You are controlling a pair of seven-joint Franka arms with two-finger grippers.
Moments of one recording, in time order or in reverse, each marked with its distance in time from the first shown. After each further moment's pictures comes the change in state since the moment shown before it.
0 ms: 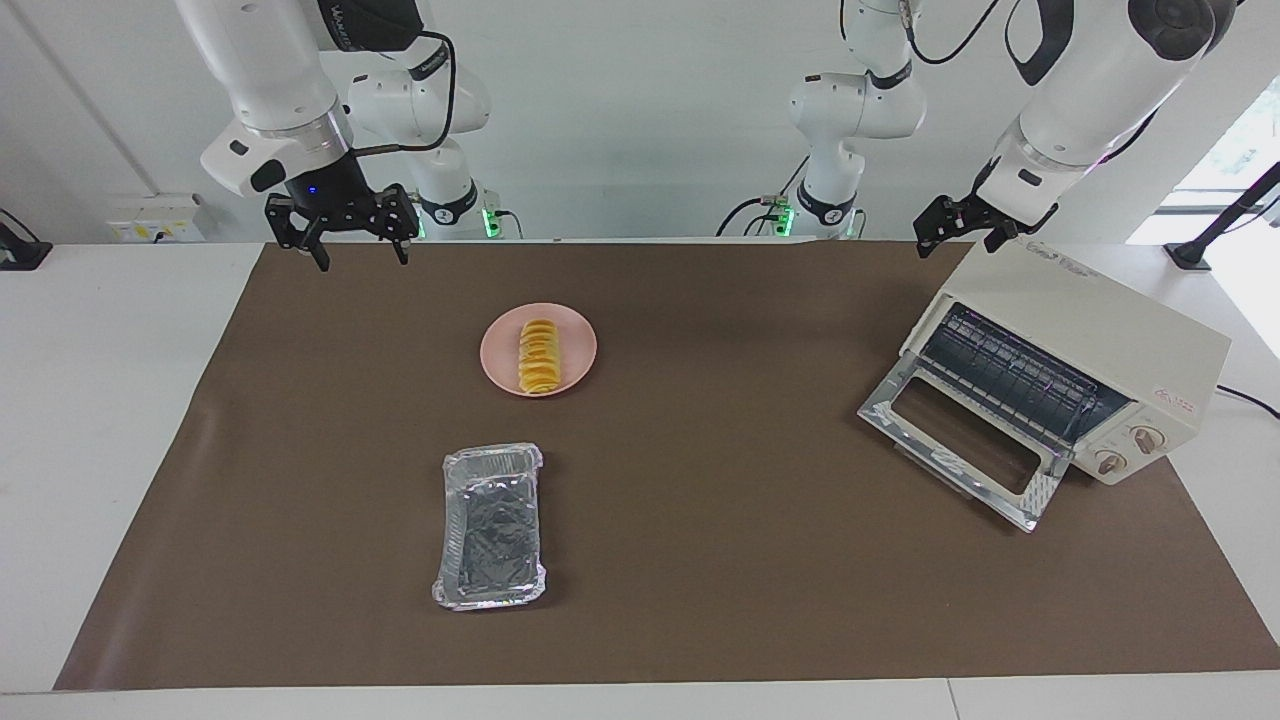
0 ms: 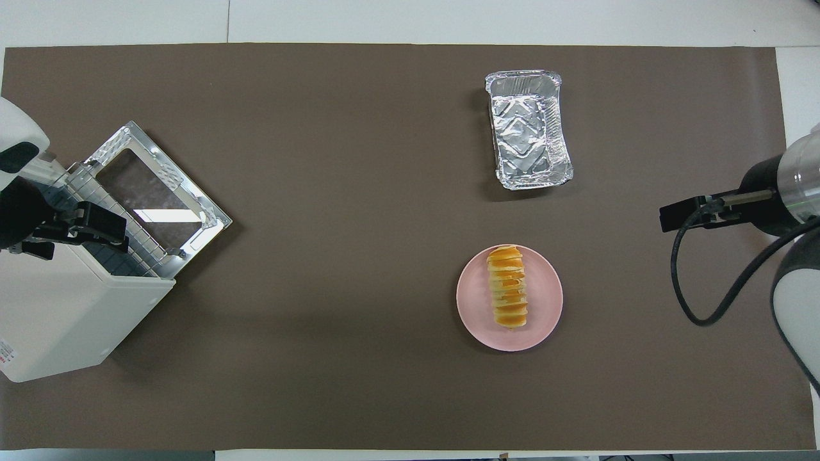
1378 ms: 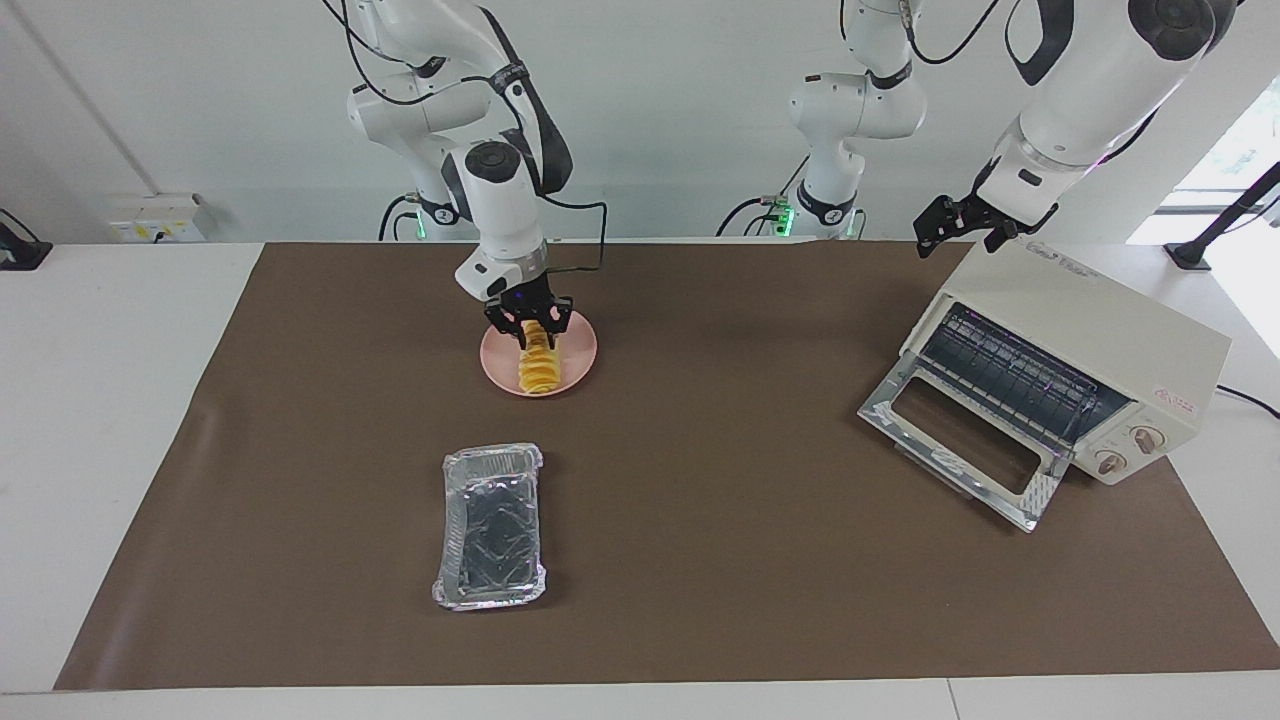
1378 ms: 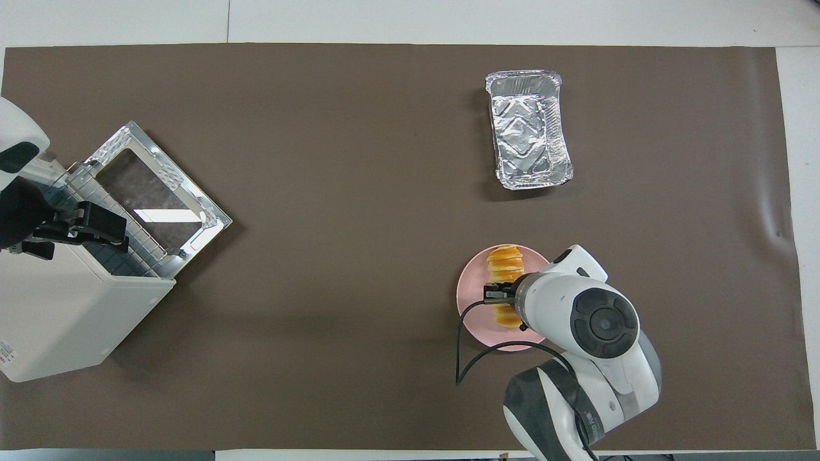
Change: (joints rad) left arm 0.000 0.000 0.000 0.000 0.000 0.000 0.000; right arm 0.351 -0.008 0.022 -0.774 0.019 0.912 0.498
